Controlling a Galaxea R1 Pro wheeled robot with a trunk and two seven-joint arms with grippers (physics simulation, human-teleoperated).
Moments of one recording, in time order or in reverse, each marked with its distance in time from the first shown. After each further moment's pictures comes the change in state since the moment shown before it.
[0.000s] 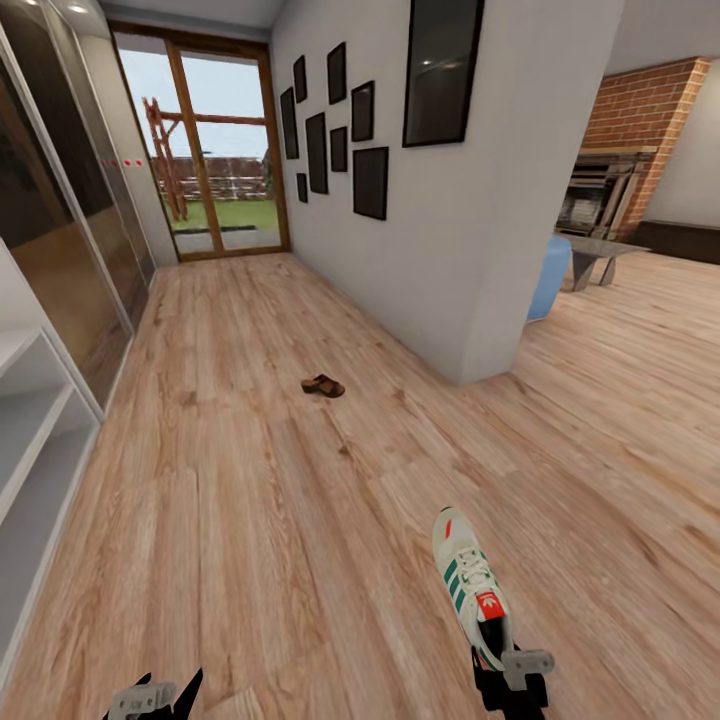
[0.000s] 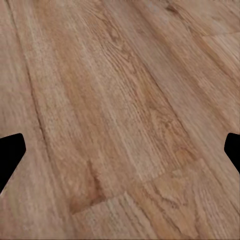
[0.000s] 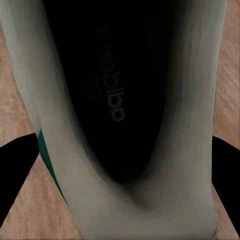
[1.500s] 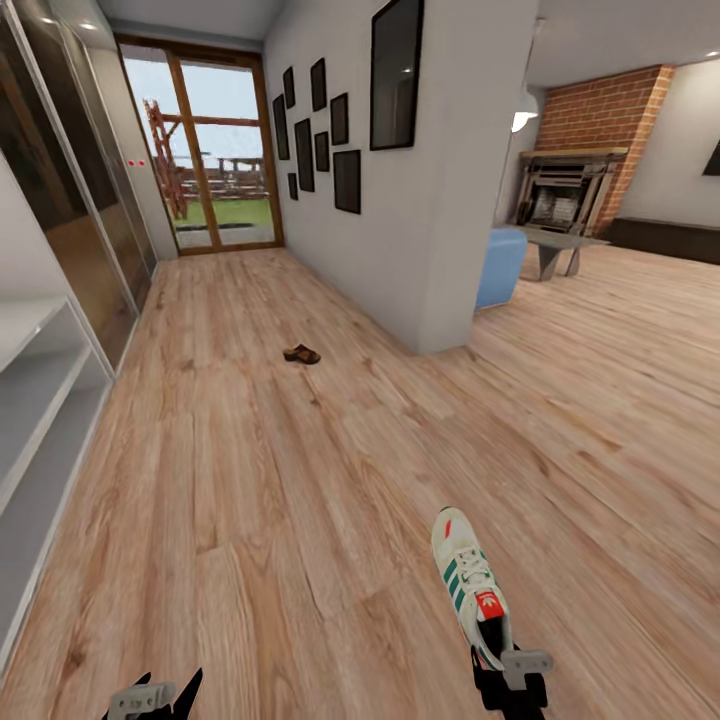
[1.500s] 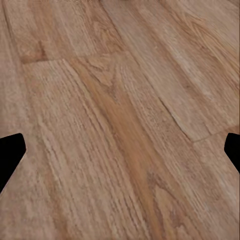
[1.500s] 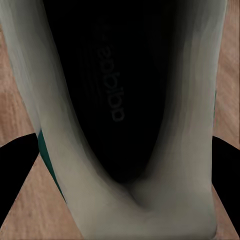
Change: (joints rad) left arm 0.000 0.001 0.000 -0.001 0.000 0.000 0.000; right arm 0.000 0.002 0.000 -0.001 0.000 0.000 -0.002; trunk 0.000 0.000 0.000
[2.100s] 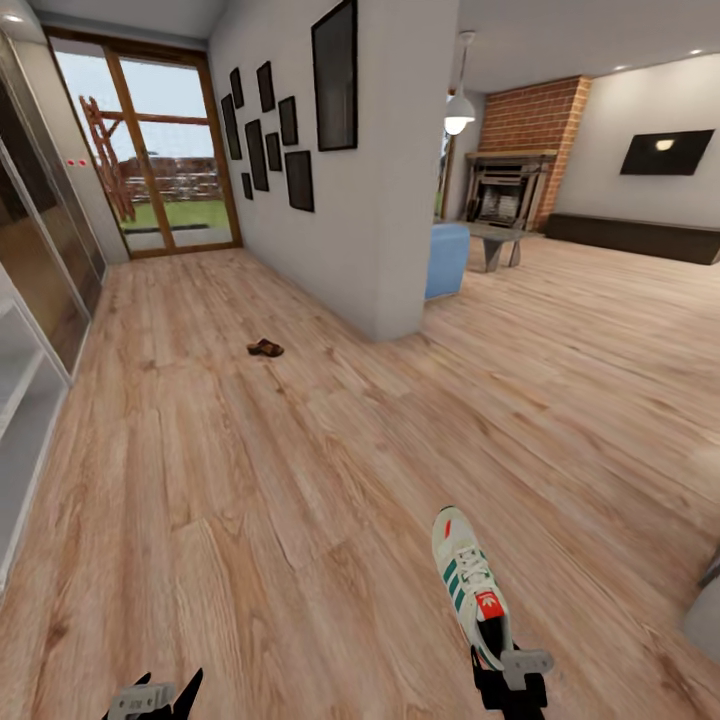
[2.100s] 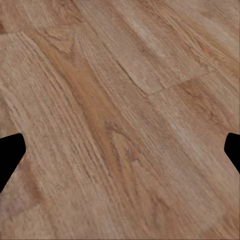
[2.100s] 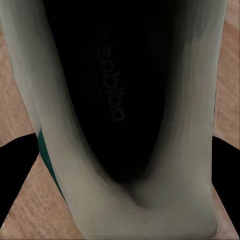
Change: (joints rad) left arm 0.000 0.000 -0.001 0.000 -0.001 0.000 0.000; right arm 0.000 0.000 0.000 0.000 0.000 0.000 0.002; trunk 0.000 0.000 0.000
